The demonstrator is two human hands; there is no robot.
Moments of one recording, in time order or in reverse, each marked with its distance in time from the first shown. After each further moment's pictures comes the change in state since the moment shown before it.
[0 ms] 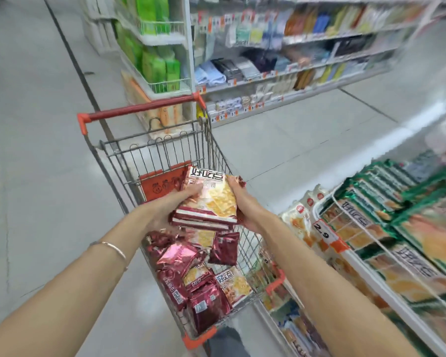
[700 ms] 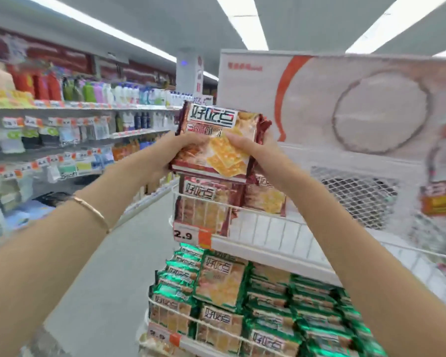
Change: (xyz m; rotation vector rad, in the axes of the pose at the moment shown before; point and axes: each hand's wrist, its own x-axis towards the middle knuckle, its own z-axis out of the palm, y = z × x) left_hand -0.135 0.317 0.417 0.307 -0.513 0.874; right_hand -0.429 -0.240 -0.282 -0.293 0.789 -0.918
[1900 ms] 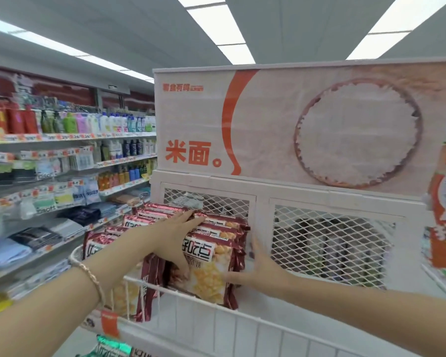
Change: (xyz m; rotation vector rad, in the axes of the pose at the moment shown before) left_hand 0.159 -0.083 0.116 1.510 -0.378 -0.072; right_hand -0.005 0.186 -0.155 -0.285 -0.277 0.247
